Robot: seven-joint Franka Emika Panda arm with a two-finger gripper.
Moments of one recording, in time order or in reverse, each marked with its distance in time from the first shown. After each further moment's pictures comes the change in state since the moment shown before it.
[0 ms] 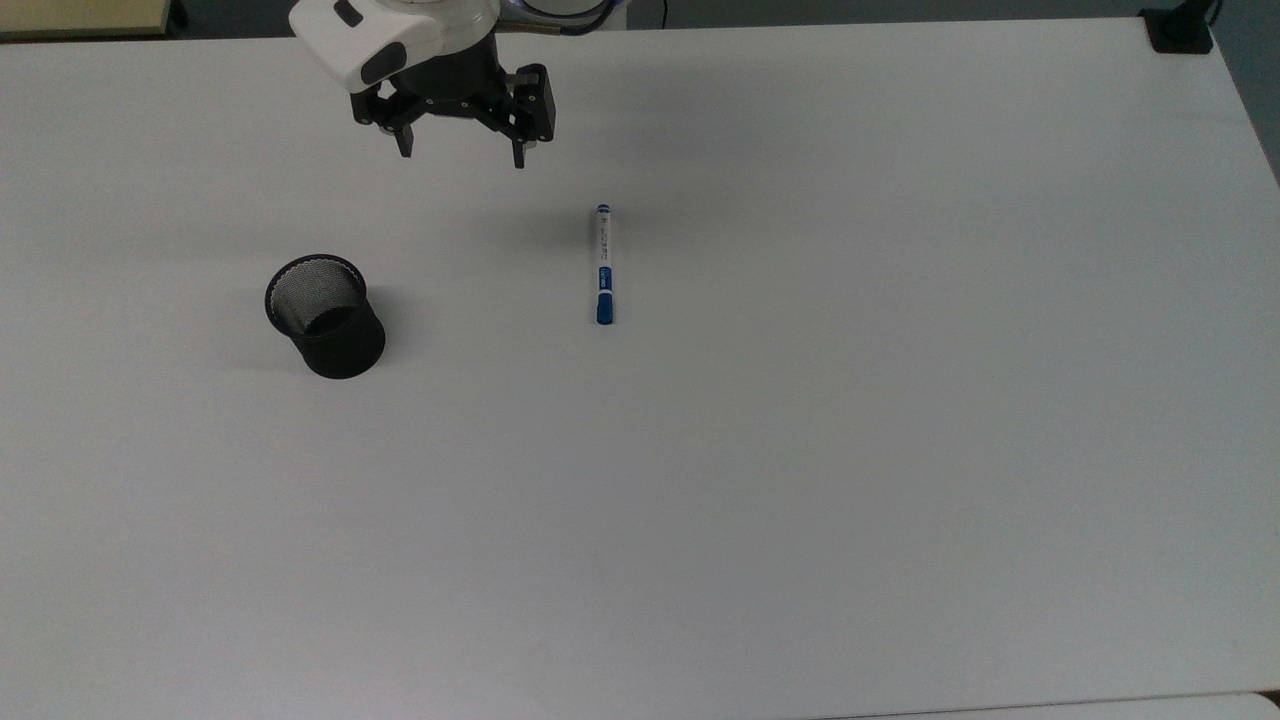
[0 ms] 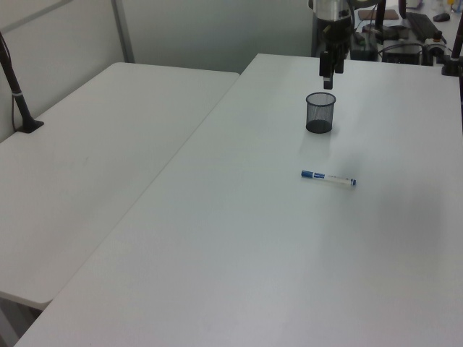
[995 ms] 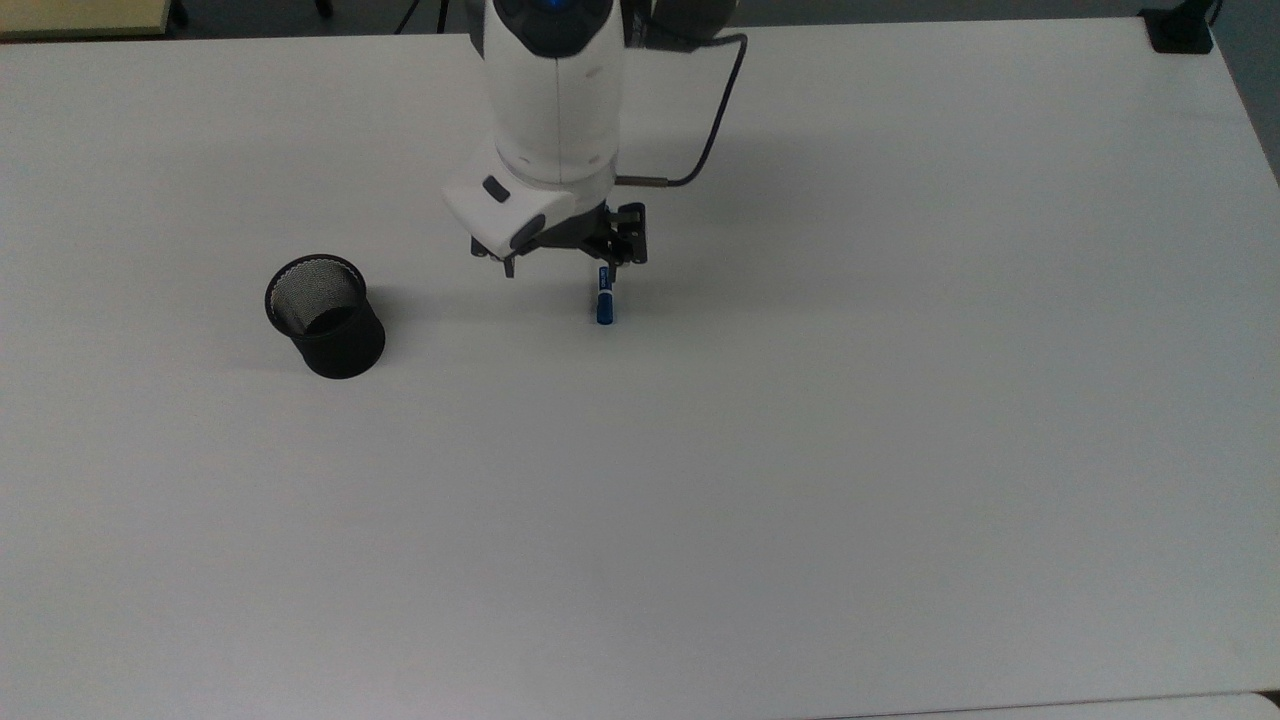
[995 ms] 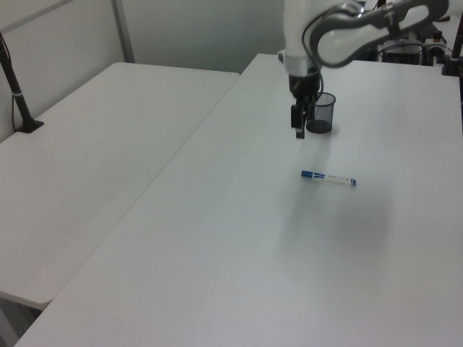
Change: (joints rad) arm 0.106 0.209 0.015 -0.002 0.009 0.200 0.077
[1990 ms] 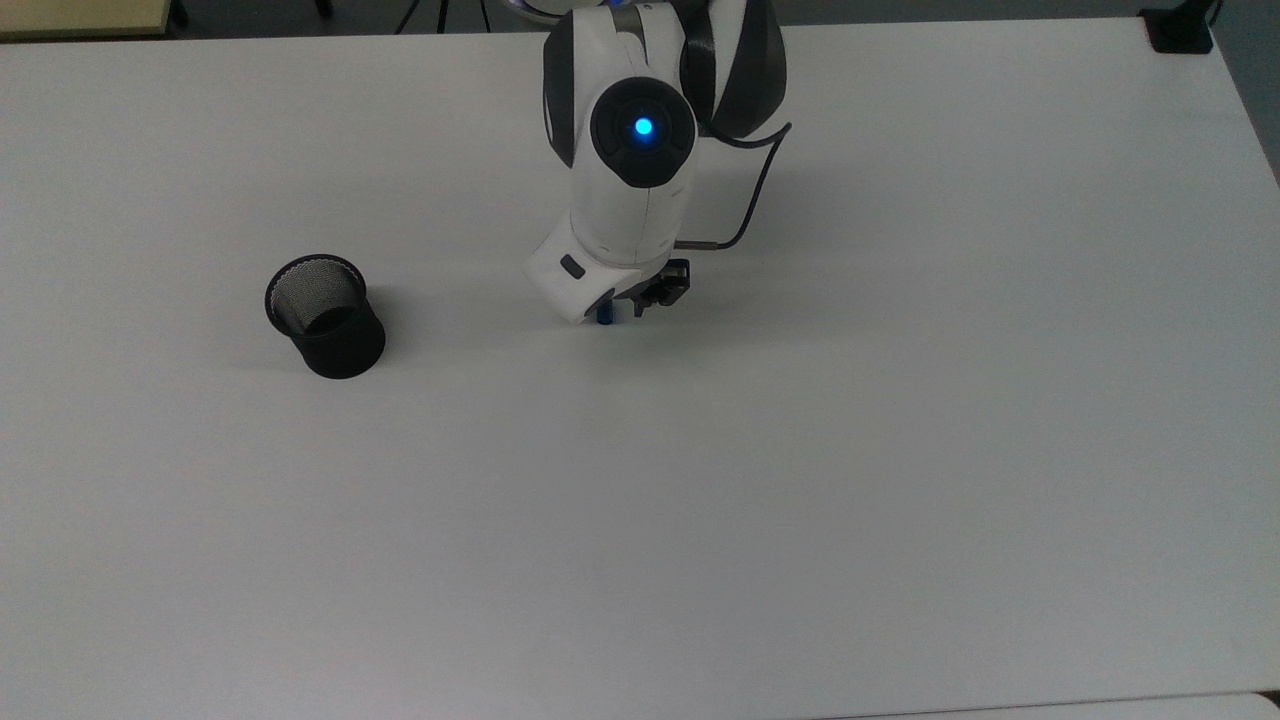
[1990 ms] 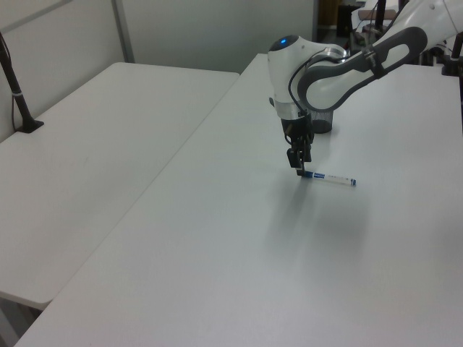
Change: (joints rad) arm 0.061 0.127 0.005 -0.006 -0.002 0.042 0.047
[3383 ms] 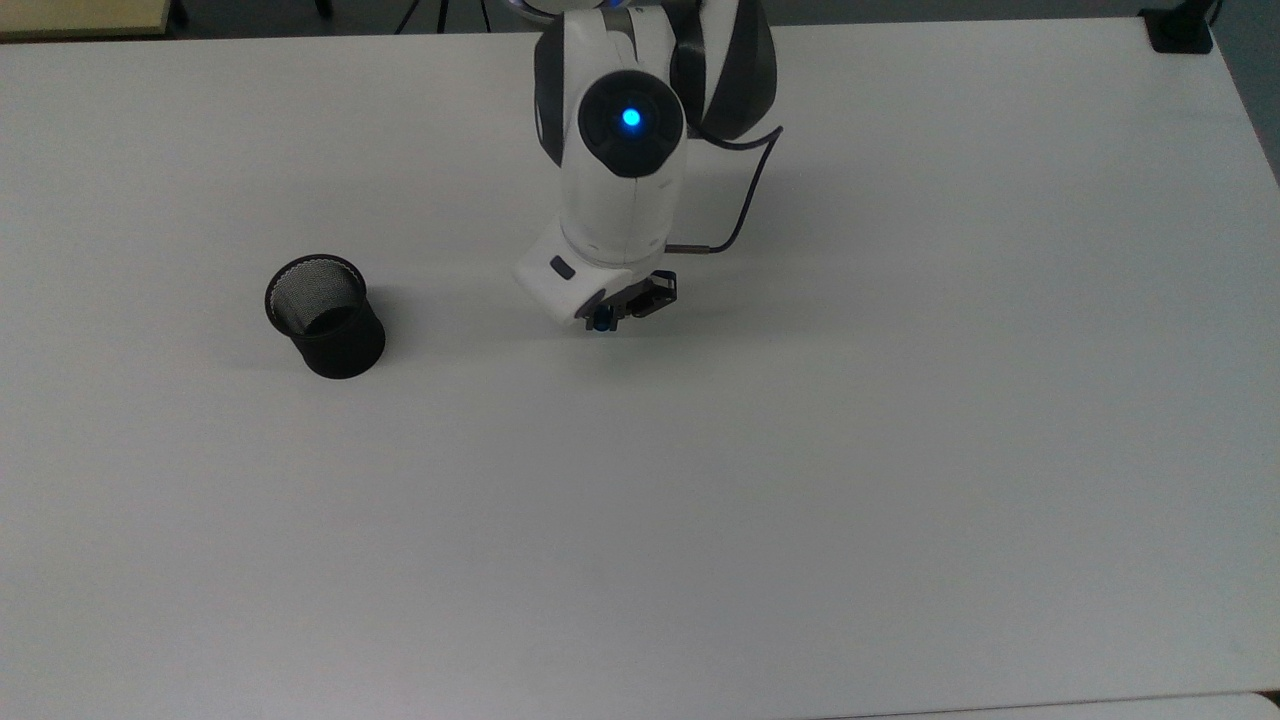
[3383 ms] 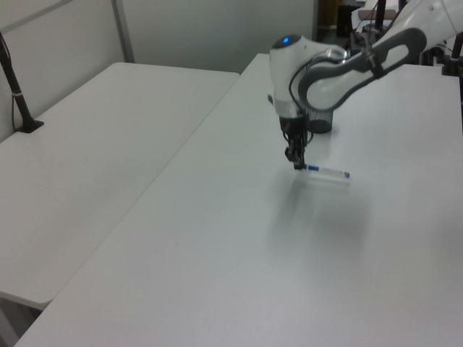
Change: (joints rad) arm -0.015 -0.014 -0.003 0.000 -0.002 0.054 -0.018
